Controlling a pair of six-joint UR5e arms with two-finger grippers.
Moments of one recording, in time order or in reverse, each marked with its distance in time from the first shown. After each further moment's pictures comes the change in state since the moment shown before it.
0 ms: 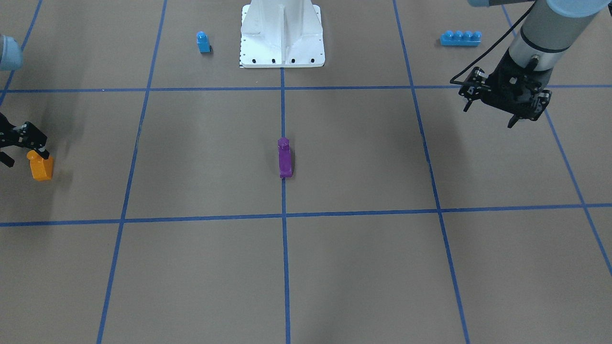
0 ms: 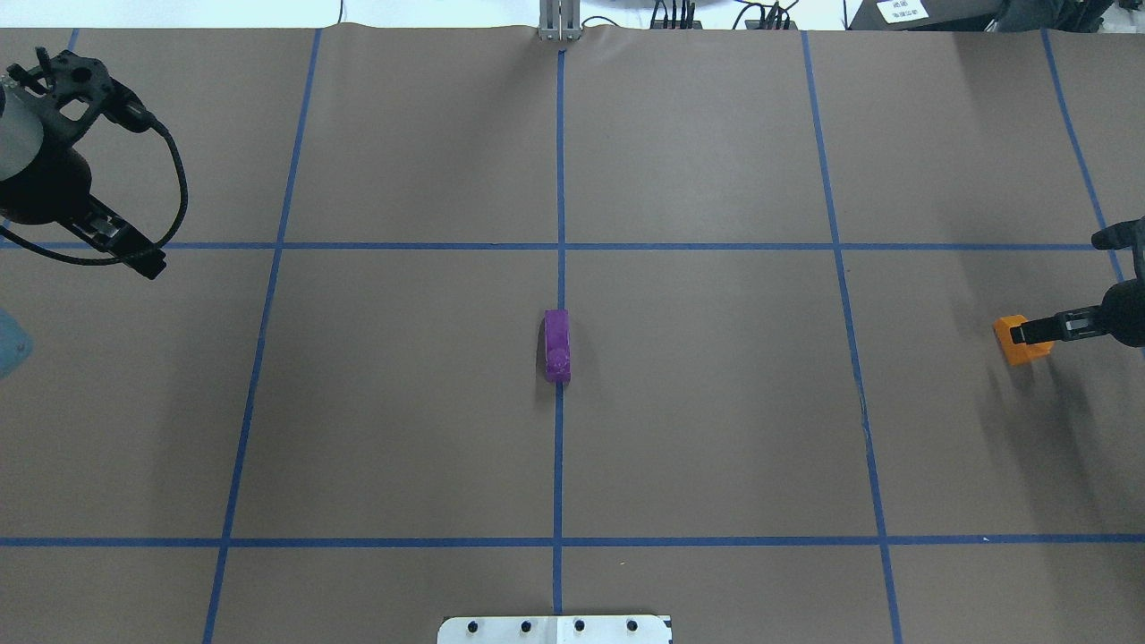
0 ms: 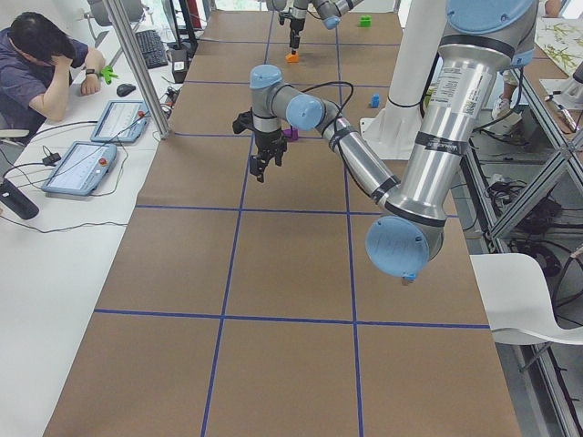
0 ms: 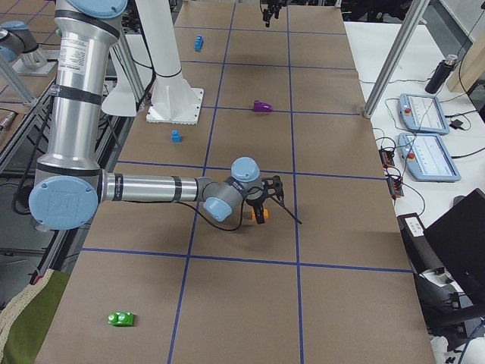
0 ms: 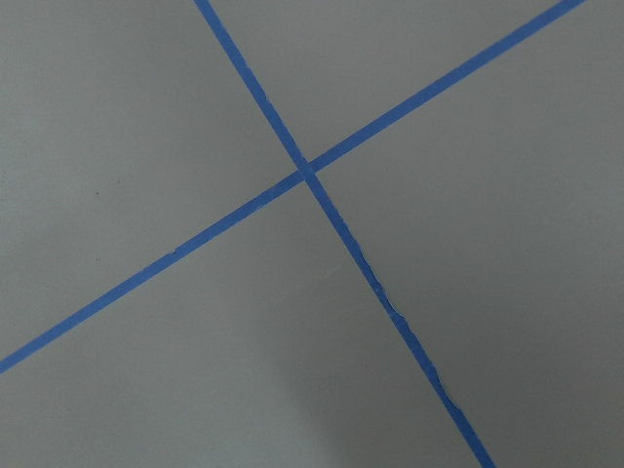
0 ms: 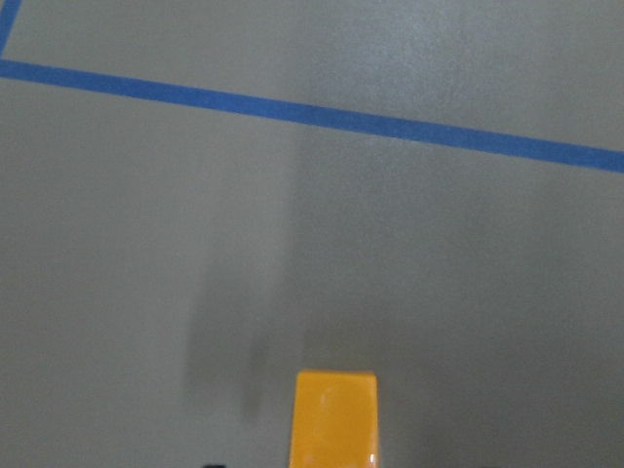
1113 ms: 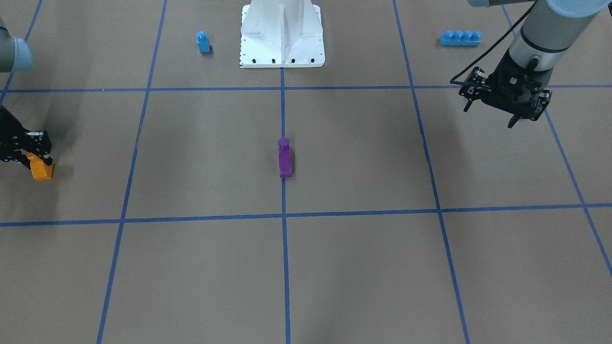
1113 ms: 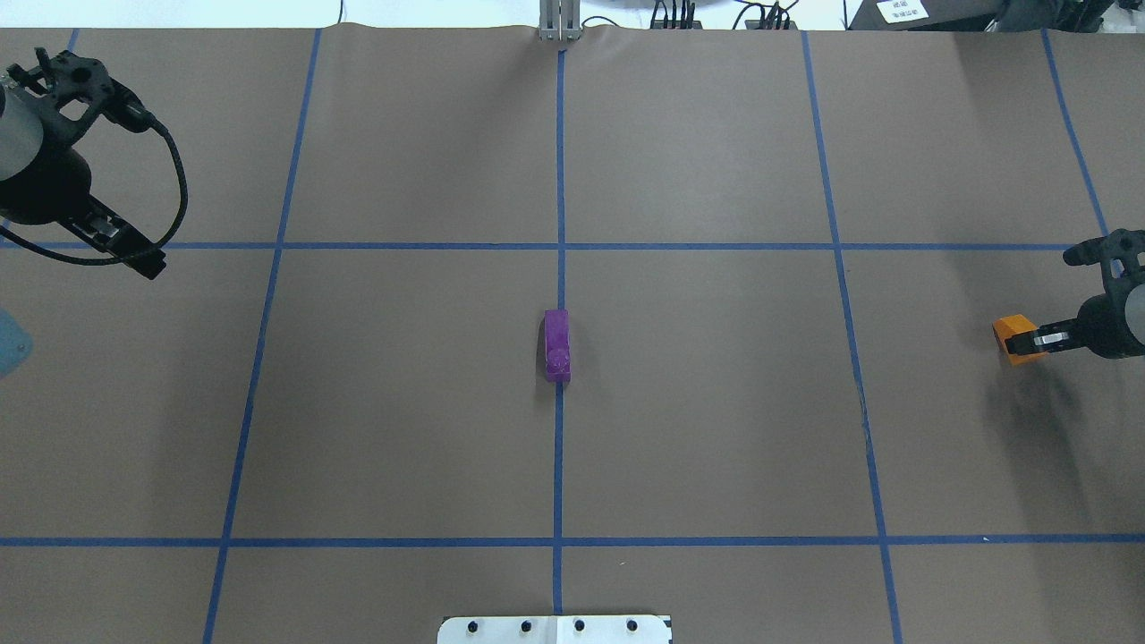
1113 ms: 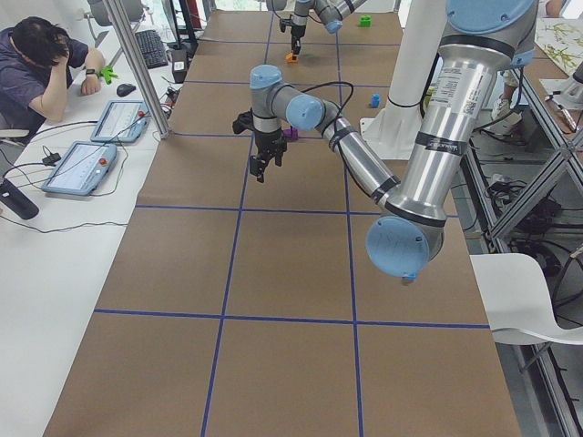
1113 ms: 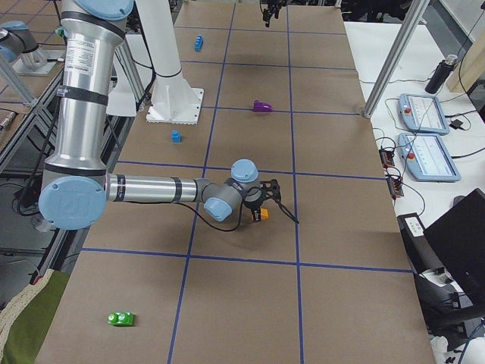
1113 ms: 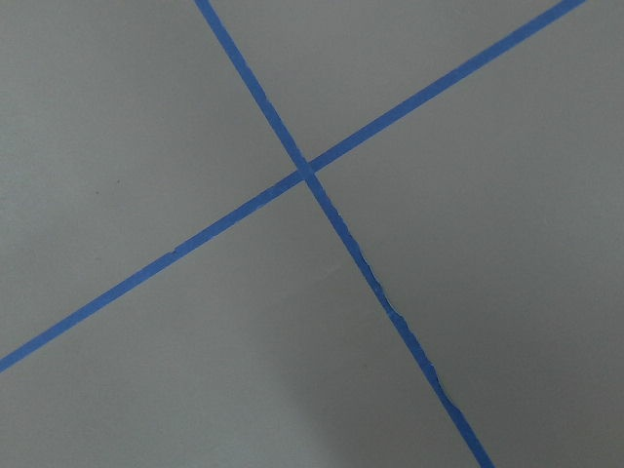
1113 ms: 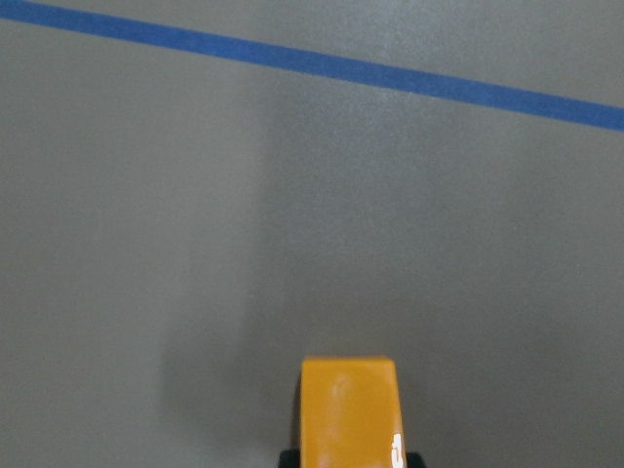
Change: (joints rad) left arm 0.000 0.000 0.002 0.000 0.000 -0.001; right arm -0.065 0.008 0.000 -0.041 -0.061 0.002
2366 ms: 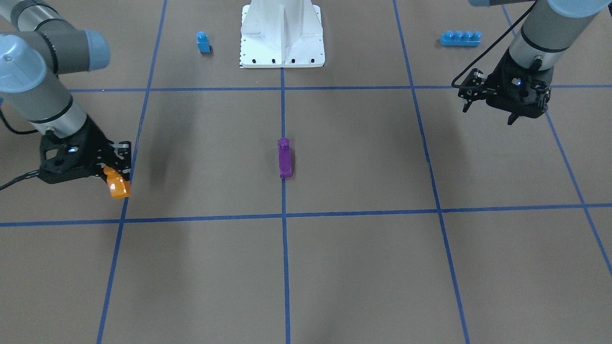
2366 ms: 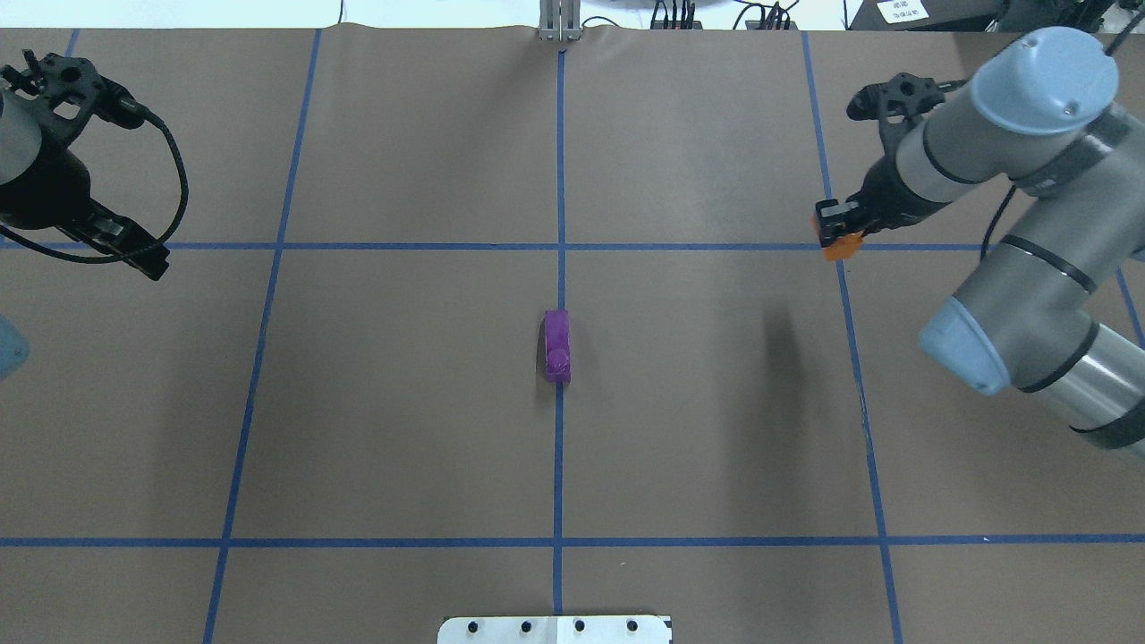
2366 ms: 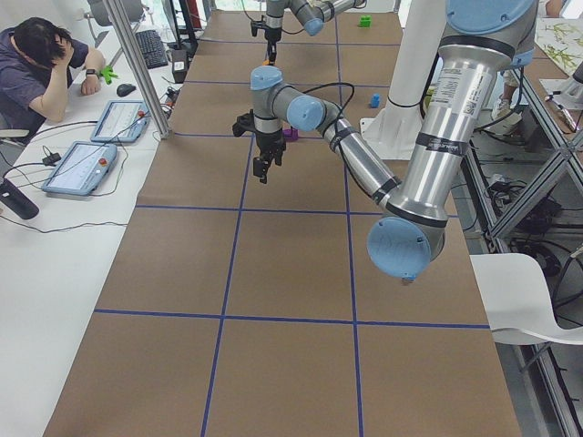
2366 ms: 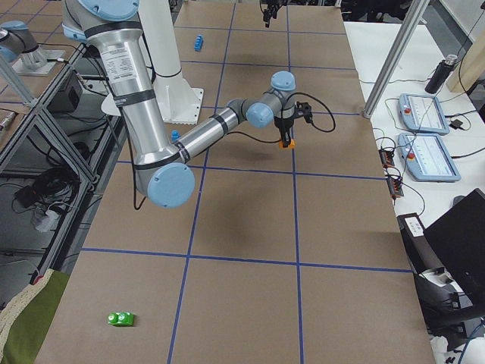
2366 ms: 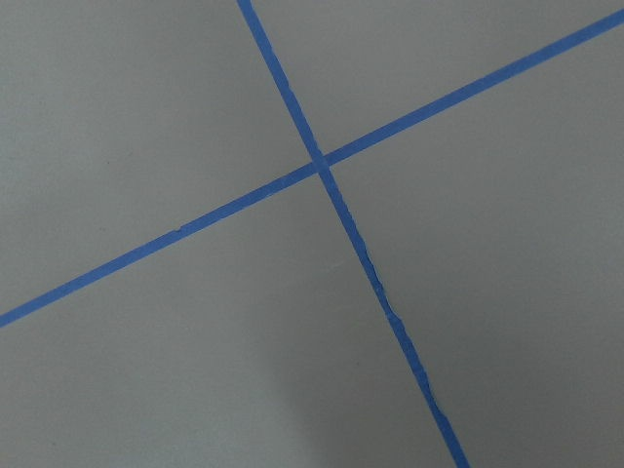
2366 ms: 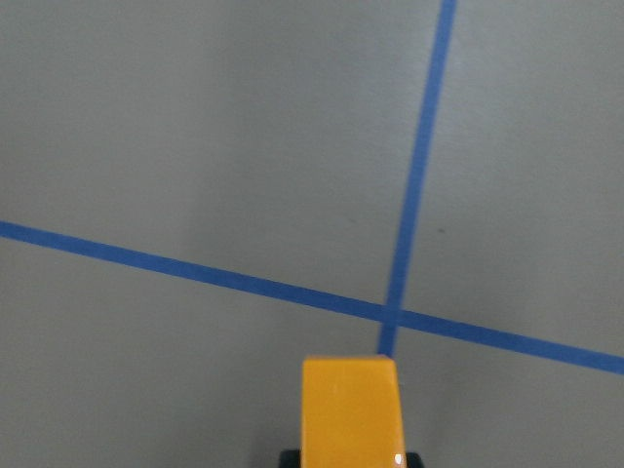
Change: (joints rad) left arm 0.001 0.007 -0.004 -0.001 -0.013 -0.112; right arm -0.076 0.545 0.214 -0.749 -0.003 0.097
